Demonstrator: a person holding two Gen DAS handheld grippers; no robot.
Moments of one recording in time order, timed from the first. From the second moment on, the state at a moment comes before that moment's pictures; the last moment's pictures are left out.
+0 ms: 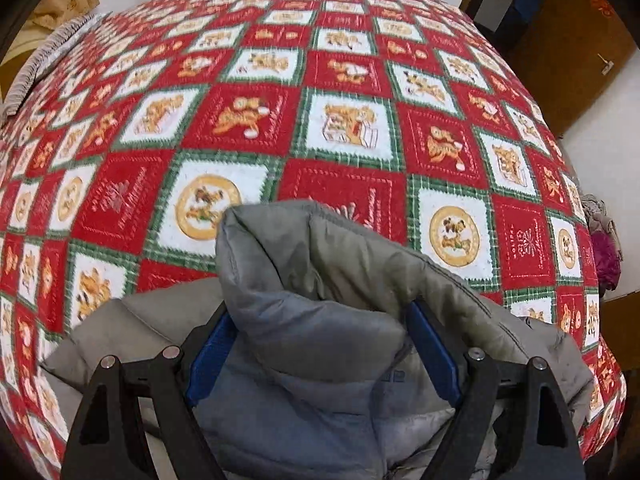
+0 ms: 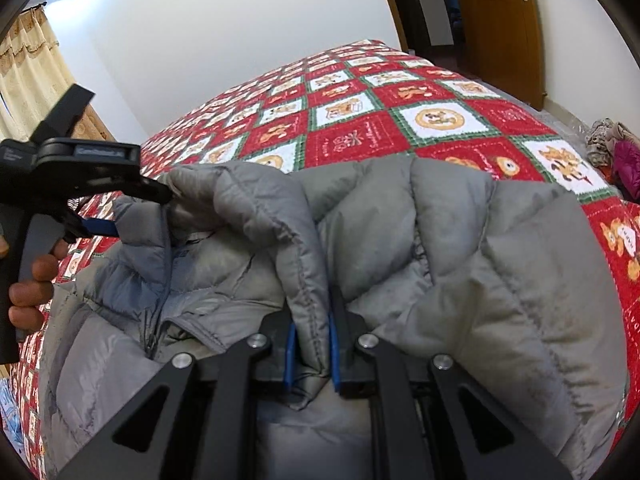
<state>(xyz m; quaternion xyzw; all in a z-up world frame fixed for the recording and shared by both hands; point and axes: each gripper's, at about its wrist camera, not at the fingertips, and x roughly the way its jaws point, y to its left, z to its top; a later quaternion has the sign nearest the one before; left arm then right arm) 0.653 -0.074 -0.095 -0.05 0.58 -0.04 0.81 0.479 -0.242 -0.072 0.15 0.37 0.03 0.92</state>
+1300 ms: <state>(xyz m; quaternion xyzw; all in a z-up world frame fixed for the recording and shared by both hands) 0.591 -0.052 -0.106 -0.01 0.51 0.00 0.86 0.481 -0.247 -0.074 0.18 0.36 0.05 0.91</state>
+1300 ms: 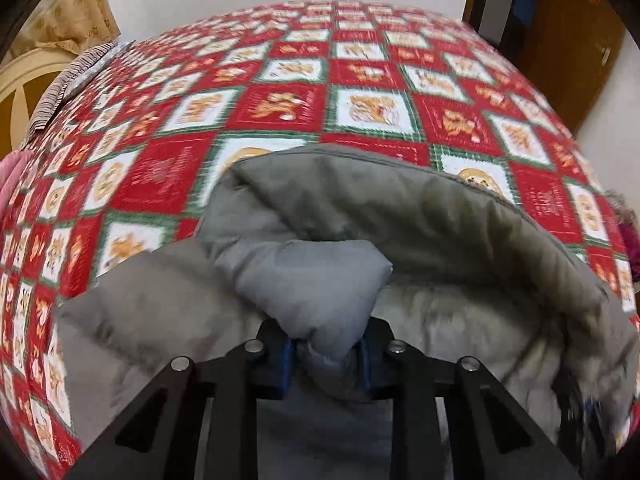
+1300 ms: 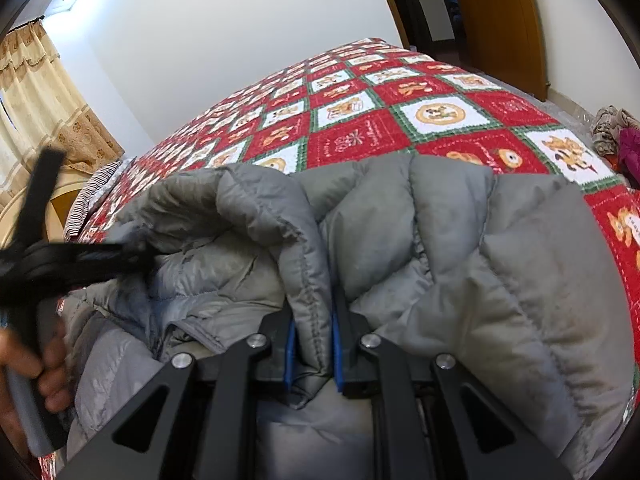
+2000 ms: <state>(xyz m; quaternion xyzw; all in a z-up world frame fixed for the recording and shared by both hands) 0.502 0.029 -0.151 -0.34 0.35 -0.07 0.87 0.464 -0.257 -0.056 0.19 0.36 0.02 0.91</state>
